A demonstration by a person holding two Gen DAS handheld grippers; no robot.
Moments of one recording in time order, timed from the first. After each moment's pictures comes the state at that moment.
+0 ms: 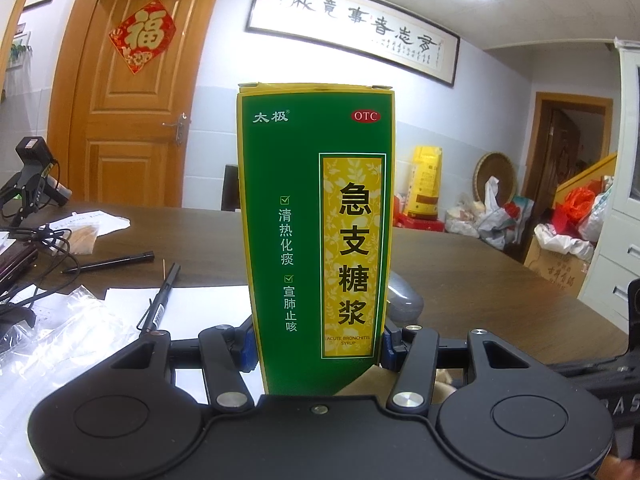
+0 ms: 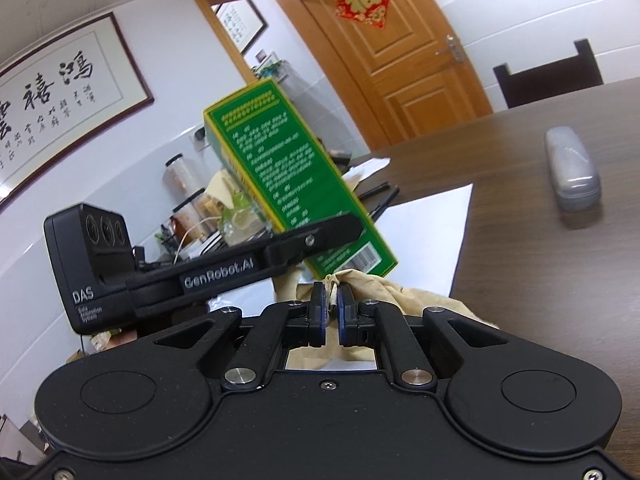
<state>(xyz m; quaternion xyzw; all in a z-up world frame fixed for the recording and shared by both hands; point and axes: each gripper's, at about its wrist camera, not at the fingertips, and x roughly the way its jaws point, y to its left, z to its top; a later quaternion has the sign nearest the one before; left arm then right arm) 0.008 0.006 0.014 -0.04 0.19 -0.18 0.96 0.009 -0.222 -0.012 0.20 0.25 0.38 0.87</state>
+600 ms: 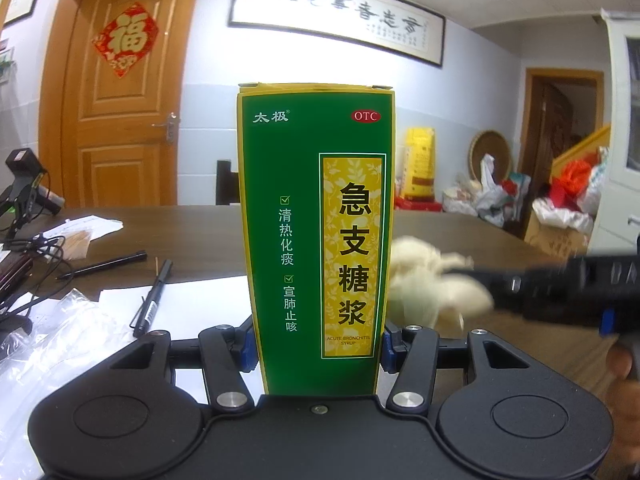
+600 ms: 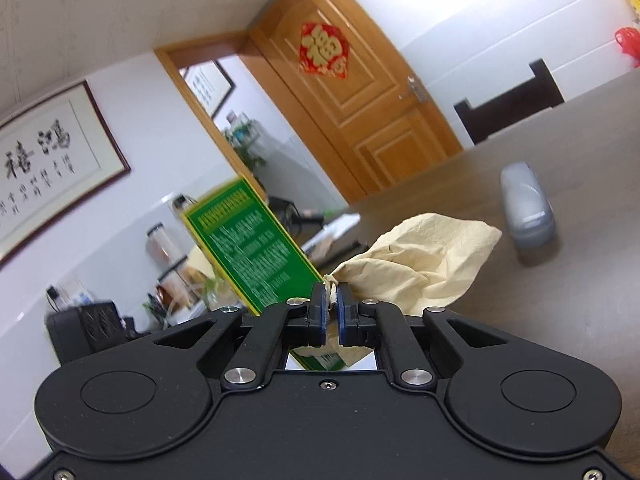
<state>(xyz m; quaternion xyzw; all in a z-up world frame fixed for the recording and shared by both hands) 0.005 -0.009 0.009 0.00 0.20 -0.19 0.96 0.019 -0.252 -0.008 0.27 0.19 0.33 0.88</state>
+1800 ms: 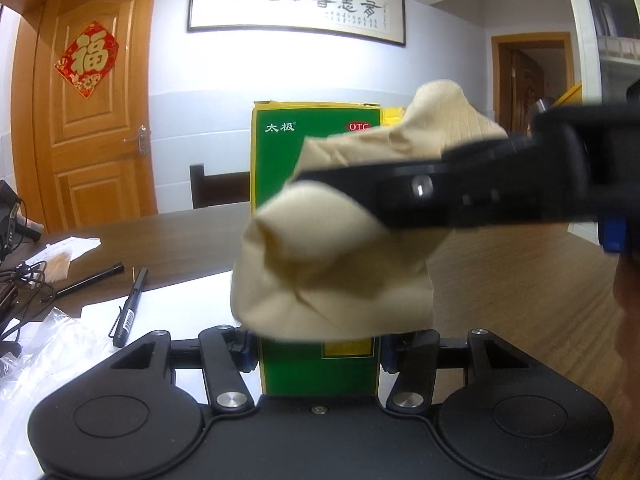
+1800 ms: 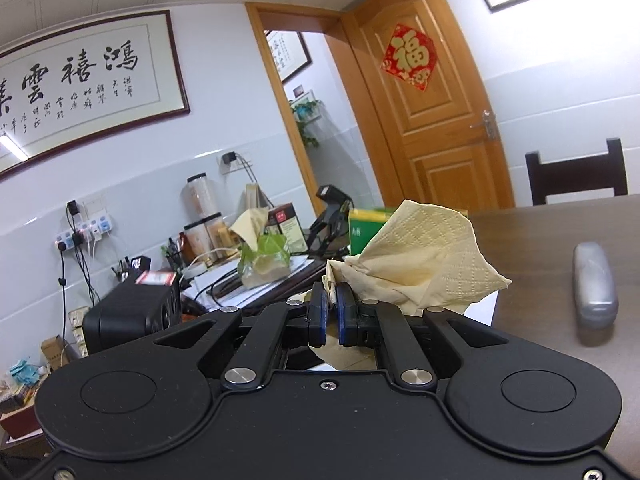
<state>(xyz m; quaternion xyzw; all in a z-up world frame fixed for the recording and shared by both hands) -0.001 -0.026 0.000 0.05 0.20 -0.22 0.95 -0.005 -0.189 0.044 0.13 0.15 0.39 0.90</state>
